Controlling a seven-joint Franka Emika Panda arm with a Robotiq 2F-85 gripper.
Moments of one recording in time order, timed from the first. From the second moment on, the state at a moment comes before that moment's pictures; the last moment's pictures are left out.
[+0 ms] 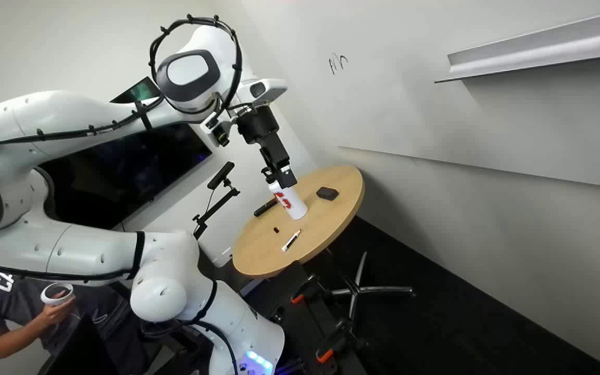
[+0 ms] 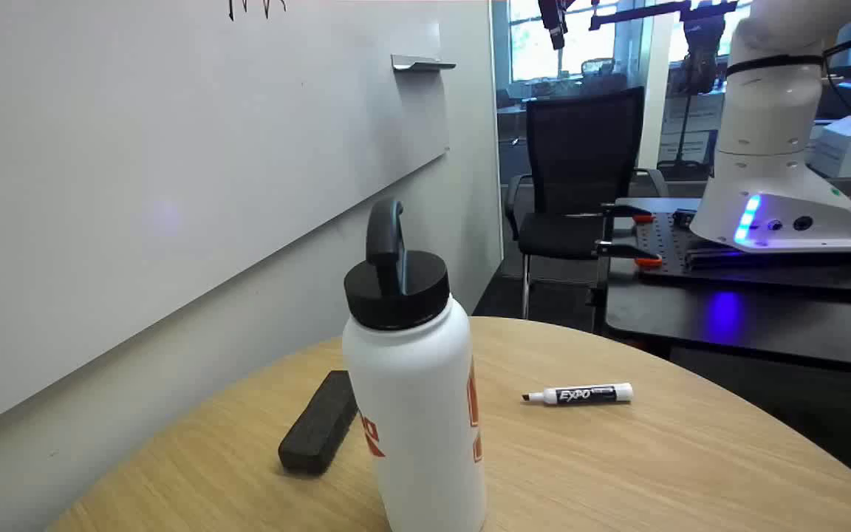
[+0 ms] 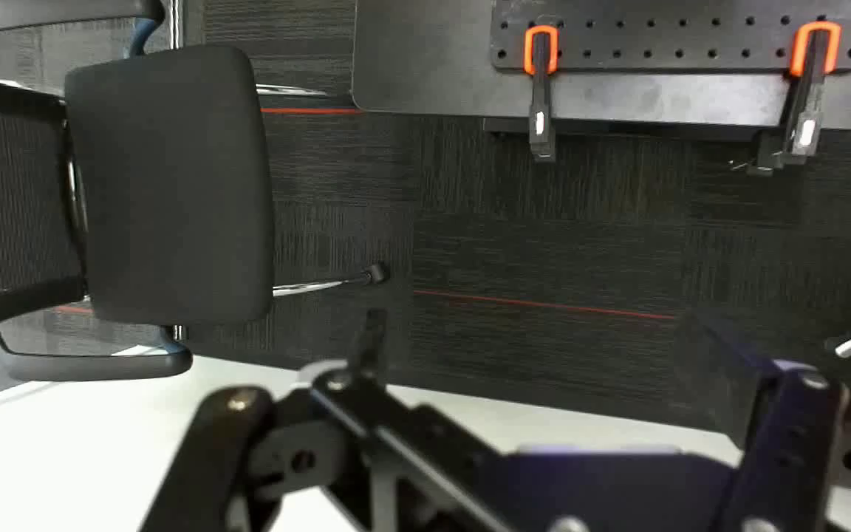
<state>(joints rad) -0.06 -0.61 0.04 -2.48 -0.27 1.68 -0.02</state>
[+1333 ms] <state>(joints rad) 0.26 -0.72 0.15 -2.38 -0.15 1.70 -0.18</state>
